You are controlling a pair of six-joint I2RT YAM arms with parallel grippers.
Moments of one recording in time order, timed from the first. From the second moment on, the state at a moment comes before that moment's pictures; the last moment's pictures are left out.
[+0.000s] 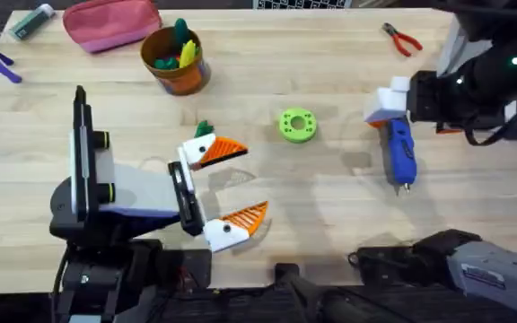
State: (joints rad) left arm -0.02 0.01 0.01 -0.13 1.21 0.03; right arm 0.30 1.23 1.24 -1.37 0.17 0.47
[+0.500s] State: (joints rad) left arm -0.02 0.01 0.01 -0.13 1.21 0.03; right arm 0.30 1.24 1.23 -1.37 0.17 0.47
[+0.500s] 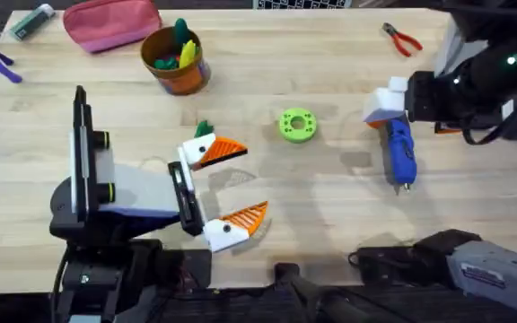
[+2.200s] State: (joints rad) left arm -0.02 0.01 0.01 -0.13 1.21 0.03; right arm 0.07 1.31 1.14 -1.23 0.16 0.29
